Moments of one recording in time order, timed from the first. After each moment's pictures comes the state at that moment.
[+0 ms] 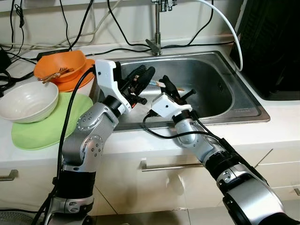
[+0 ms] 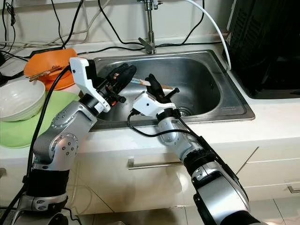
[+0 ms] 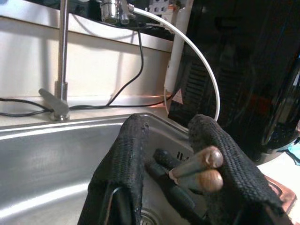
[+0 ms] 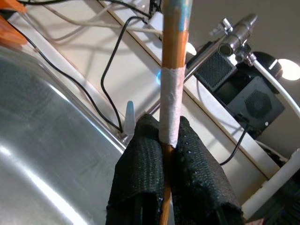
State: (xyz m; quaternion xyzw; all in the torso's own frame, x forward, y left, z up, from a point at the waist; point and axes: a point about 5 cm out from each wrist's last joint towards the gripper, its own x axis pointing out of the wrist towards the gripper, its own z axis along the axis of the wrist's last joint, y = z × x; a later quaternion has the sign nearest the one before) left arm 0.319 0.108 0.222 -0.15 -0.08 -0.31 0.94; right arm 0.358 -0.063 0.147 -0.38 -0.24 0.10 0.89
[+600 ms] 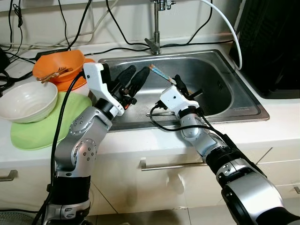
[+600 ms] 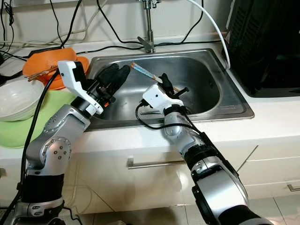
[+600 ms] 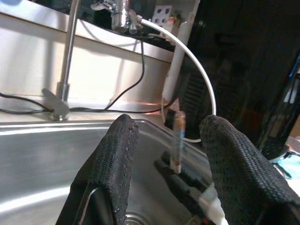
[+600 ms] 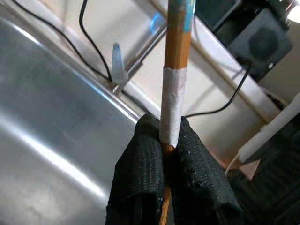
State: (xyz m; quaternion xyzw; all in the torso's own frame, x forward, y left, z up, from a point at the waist) left arm 0.310 0.119 0.223 -0.19 -0.10 -0.31 0.93; right arm 0.377 -0.086 0.146 -0.37 -0.14 0.04 0.92
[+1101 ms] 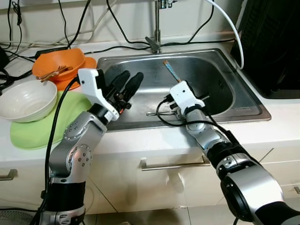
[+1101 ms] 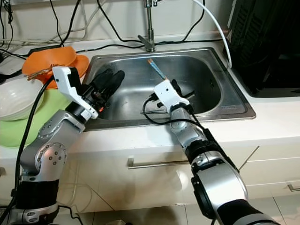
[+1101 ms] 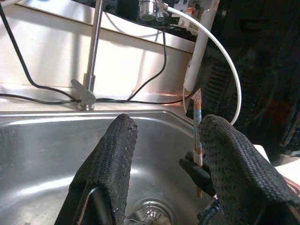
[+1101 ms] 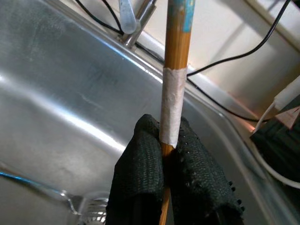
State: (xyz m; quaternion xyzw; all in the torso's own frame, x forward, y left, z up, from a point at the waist) left arm 0.307 0.133 0.211 -0.16 -0.08 -0.27 0.95; right arm 0.386 -0.100 0.137 -0.30 -0.03 0.04 0.95
